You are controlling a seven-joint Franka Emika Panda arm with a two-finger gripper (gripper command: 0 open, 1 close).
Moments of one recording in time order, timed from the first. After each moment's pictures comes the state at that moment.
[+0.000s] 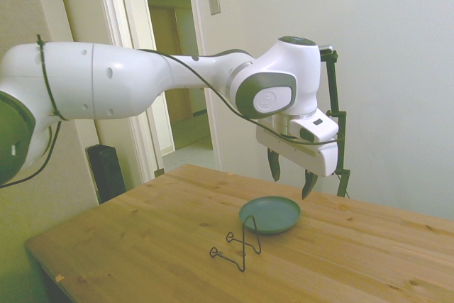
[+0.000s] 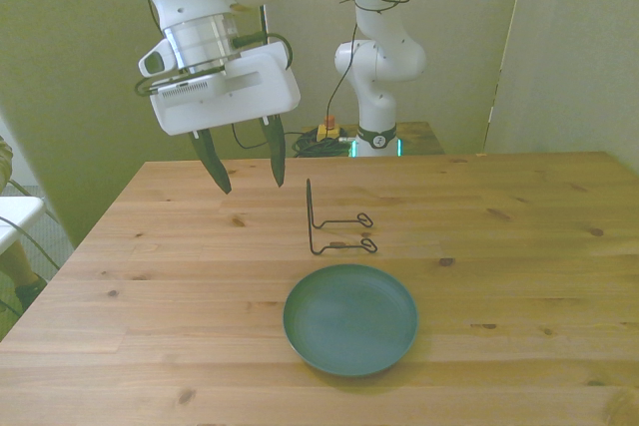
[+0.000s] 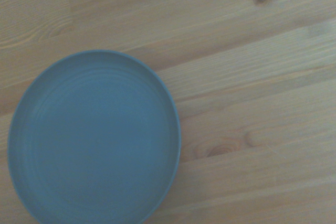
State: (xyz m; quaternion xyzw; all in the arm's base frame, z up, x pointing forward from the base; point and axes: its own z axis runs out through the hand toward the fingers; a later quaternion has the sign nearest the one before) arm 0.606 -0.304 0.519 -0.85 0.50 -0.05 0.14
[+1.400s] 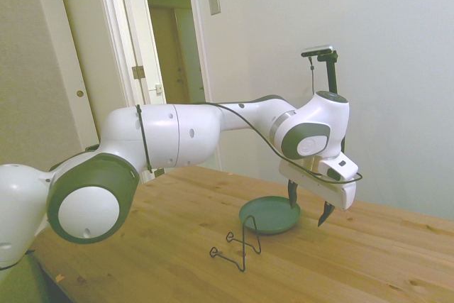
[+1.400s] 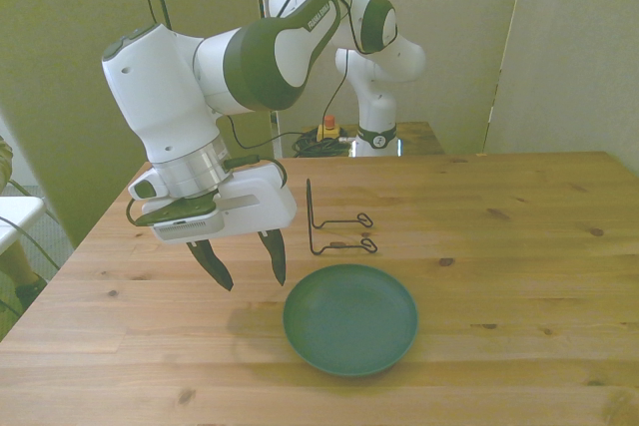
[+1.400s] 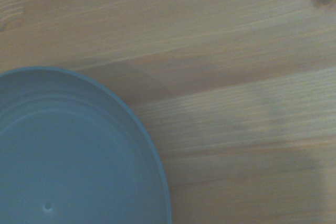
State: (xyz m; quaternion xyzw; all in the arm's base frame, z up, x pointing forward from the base) arm 0.694 -0.317 0.408 -0.87 0.47 0.00 0.14
